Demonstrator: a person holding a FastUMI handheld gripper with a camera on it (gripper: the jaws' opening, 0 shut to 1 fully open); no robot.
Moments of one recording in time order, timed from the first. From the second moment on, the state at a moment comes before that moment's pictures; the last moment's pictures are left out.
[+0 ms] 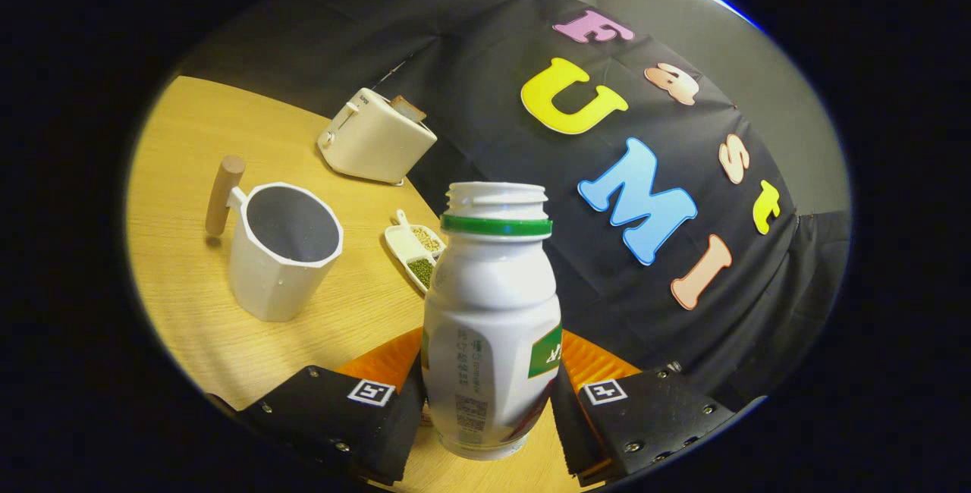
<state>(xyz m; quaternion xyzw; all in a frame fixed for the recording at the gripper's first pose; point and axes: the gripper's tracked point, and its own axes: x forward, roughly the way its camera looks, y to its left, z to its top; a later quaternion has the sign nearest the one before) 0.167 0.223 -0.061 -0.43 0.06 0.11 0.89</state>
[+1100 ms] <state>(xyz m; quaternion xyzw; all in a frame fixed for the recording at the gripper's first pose) 0.177 0.242 -0.073 -0.58 0.06 0.14 0.80</state>
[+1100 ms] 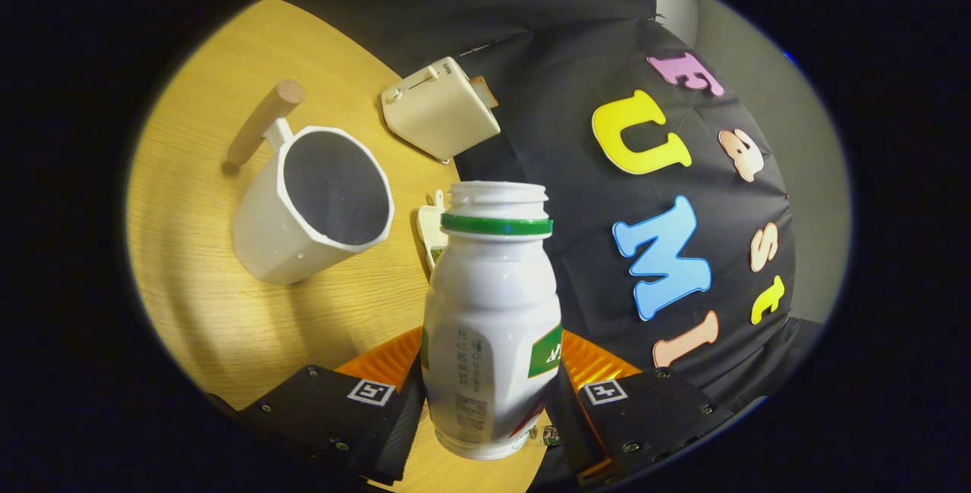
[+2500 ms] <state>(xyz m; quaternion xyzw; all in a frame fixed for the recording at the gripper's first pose) 0.185 0.245 -0.054 -0.73 0.00 0.11 0.67</state>
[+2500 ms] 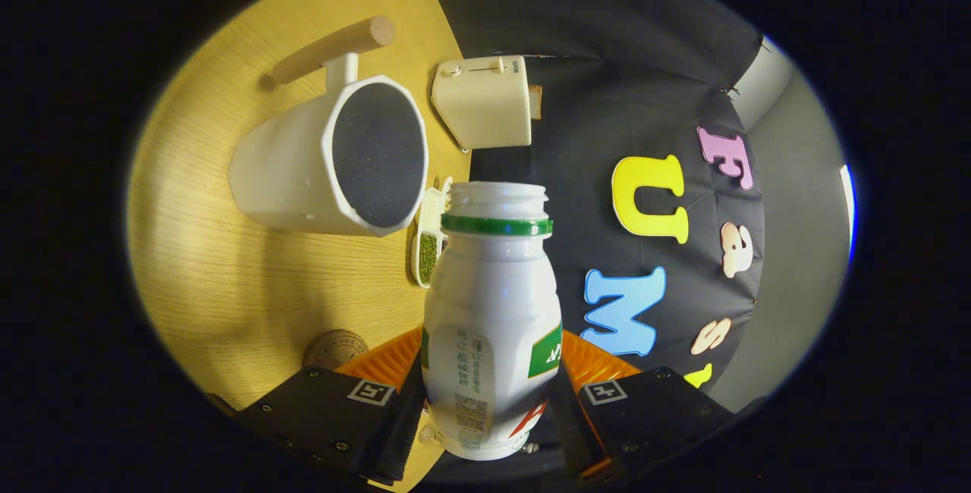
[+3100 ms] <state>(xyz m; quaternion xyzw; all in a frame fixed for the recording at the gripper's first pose) 0.186 0.246 -0.047 -0.77 -0.02 0.10 0.63</state>
